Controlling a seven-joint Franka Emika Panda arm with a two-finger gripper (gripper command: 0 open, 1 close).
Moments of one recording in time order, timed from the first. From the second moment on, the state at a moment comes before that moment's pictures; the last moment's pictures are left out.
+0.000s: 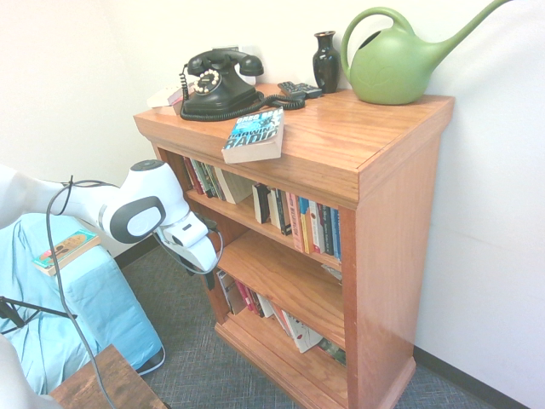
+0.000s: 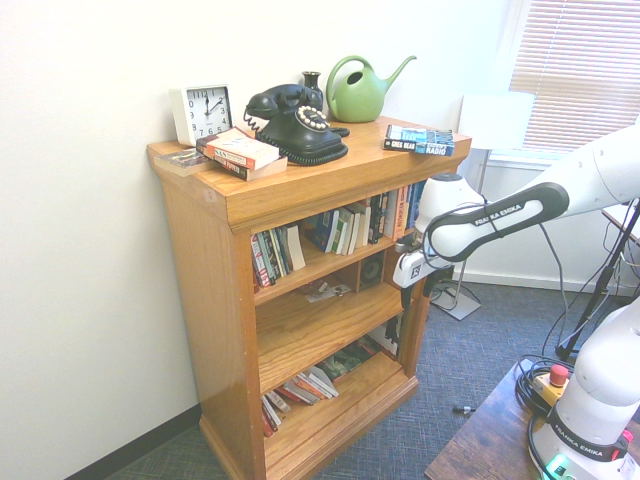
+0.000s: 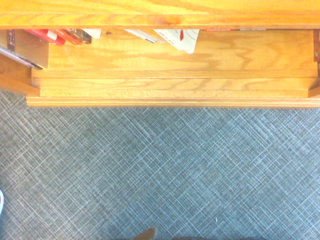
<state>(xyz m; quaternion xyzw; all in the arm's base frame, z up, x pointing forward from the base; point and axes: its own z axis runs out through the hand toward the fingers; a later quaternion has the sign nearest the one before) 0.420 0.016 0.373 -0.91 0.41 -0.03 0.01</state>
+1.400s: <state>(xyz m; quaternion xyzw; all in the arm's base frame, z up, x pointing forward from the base) 0.403 -0.093 0.614 -0.82 0.15 -0.35 -0.43</state>
